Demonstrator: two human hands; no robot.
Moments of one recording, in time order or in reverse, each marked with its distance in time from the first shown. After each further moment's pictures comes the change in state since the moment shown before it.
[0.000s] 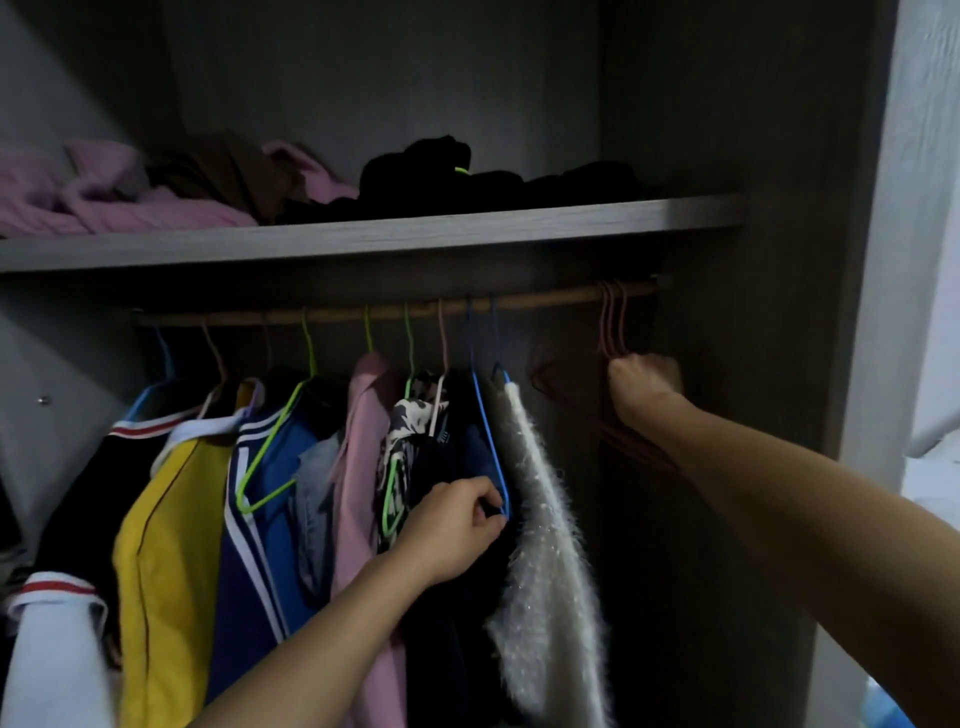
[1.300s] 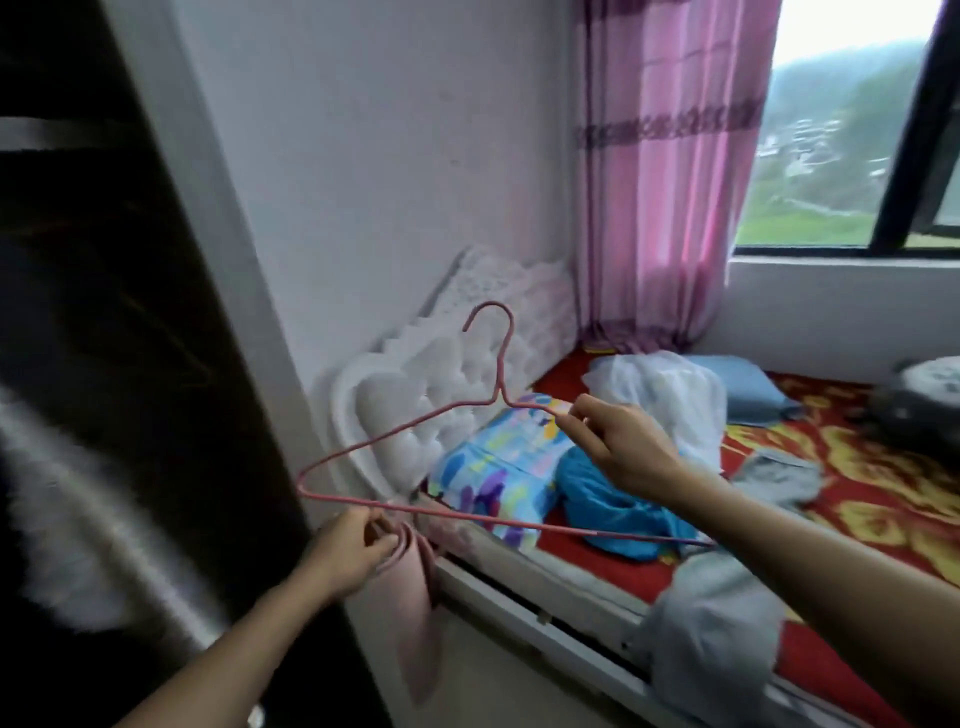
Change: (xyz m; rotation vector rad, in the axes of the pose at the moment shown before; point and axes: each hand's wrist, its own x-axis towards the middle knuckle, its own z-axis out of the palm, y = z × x) left_hand -0.172 0.226 0.203 -0.139 -0.576 0.284; right_hand -0.522 0.309 0.000 0.475 0.232 0.388
